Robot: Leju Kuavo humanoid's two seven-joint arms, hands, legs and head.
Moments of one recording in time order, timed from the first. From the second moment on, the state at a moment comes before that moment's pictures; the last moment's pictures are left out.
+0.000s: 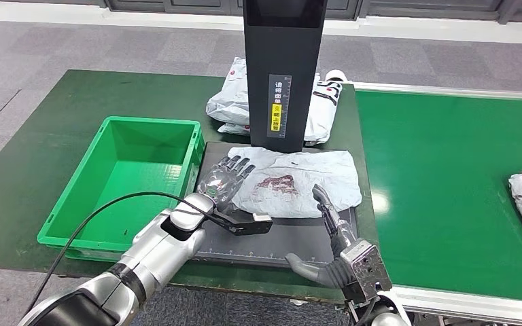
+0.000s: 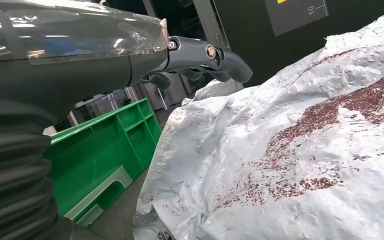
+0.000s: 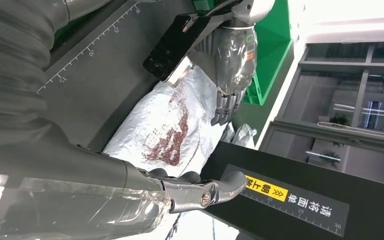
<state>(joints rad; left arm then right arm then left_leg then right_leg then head) -0.66 -0.14 -0.60 -0.64 -1.32 0.22 -0.04 0.13 0.09 0.21 -1.67 0.16 0.20 -0.26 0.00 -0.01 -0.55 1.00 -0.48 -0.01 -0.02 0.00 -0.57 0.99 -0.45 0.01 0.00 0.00</state>
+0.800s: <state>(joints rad) -0.73 -0.15 -0.63 -0.48 -1.34 0.29 0.10 0.10 0.10 0.23 -1.64 0.16 0.20 -0.25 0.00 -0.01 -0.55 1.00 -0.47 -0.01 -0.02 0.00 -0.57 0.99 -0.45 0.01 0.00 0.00</state>
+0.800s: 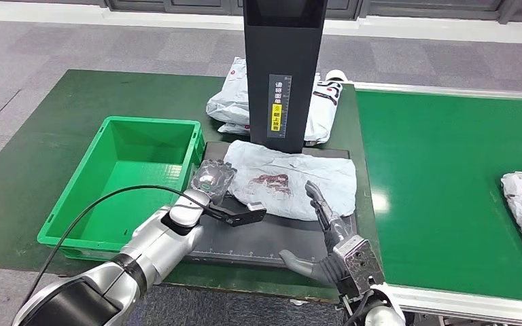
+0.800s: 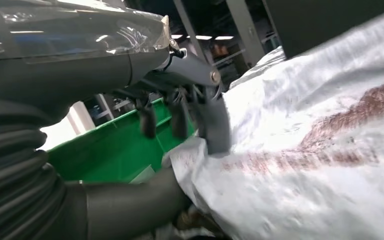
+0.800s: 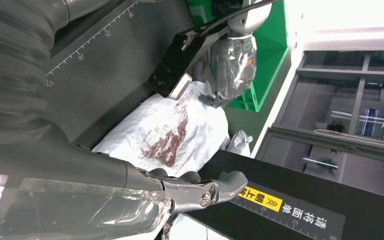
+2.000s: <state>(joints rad) -0.63 -0.04 -0.38 -1.05 -1.34 0.57 0.16 0.12 0.10 0.20 -1.63 0.17 0.09 -0.24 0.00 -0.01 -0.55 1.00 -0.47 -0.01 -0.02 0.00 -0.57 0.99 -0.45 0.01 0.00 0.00</state>
